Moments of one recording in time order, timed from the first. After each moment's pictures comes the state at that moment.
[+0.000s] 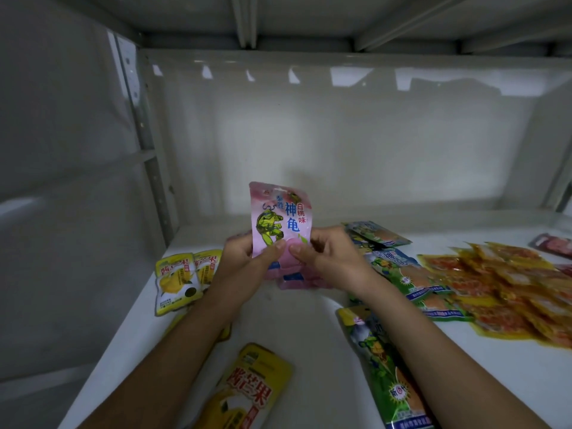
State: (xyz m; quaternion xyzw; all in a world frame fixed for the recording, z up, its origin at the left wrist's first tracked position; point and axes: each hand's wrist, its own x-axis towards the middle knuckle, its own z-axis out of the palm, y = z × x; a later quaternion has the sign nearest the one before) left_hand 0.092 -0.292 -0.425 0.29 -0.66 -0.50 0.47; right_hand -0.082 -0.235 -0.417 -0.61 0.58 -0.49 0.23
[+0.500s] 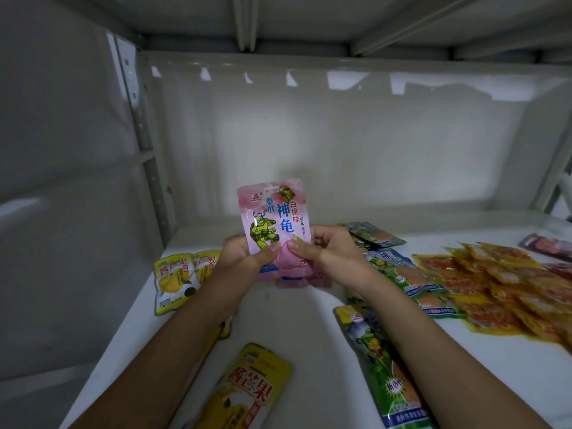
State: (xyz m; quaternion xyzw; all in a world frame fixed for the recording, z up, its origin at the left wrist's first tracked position) left_hand 0.097 -0.297 -0.424 0.25 -0.66 -0.55 0.45; right_hand -0.085 -0.236 -0.417 -0.54 0.51 -0.59 0.33
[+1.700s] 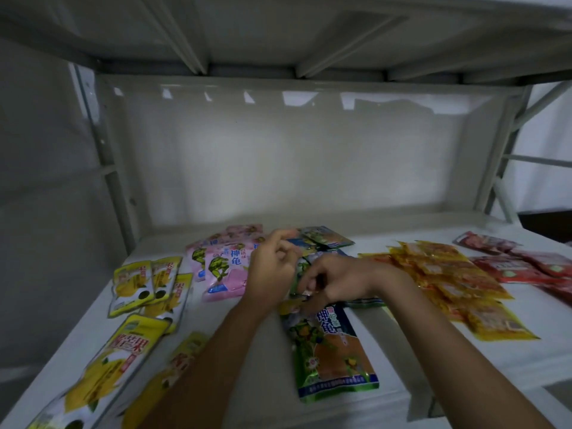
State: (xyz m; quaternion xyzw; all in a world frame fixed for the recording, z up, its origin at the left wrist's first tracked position) left_hand -0.014 -0.227 -0.425 0.27 -0.76 -0.36 0.47; right_hand -0.166 -0.142 -0.382 -0.70 0.66 -0.11 0.24
